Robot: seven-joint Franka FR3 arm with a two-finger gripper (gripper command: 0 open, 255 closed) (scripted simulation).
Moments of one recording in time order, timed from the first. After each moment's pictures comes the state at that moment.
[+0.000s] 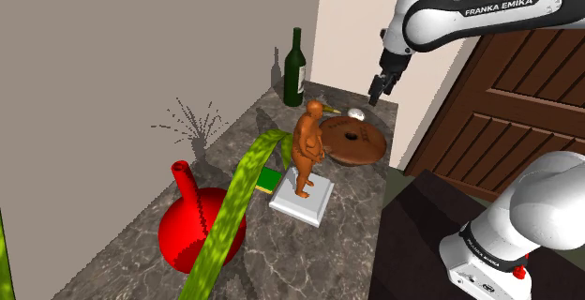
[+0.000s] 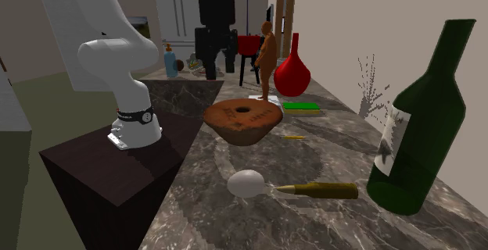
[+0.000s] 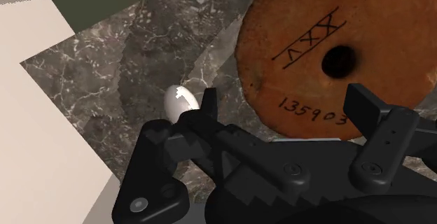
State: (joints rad) arm 0.01 -0.39 -0.07 -2.38 -0.05 2.02 -0.15
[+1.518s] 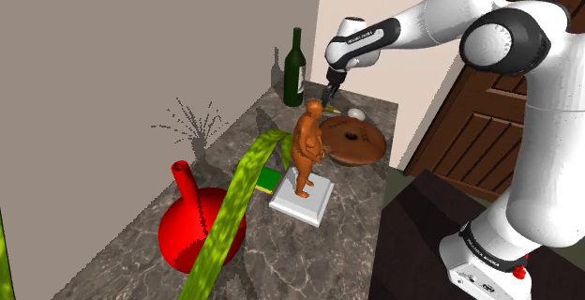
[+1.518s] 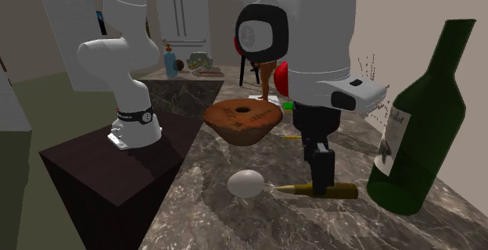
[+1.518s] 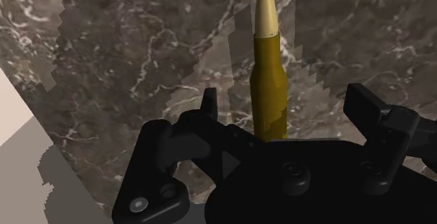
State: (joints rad) arm -0.05 0.48 -0.10 -1.74 0.18 2.29 -0.63
